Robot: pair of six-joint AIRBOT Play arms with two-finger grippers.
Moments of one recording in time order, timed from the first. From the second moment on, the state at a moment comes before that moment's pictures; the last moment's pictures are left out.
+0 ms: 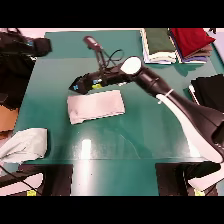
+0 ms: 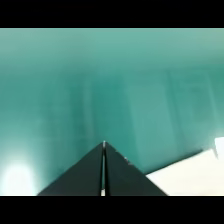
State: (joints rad) left arm -0.03 -1.26 1.61 1.31 -1.00 -1.54; right arm 0.70 -1.71 1.74 -0.56 0.88 1.09
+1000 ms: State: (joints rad) left arm -0.17 -1.27 1.58 1.31 -1.03 -1.48; right arm 0.27 -1.74 1.27 -0.62 1.03 1.28
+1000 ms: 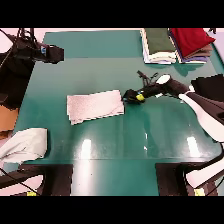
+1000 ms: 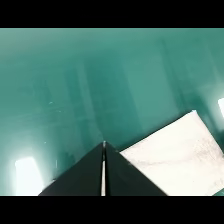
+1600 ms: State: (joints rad) left arm -0.28 -1.28 1.58 1.21 -0.99 -1.45; right arm 0.40 -1.86 1.60 -0.66 0.99 1.26
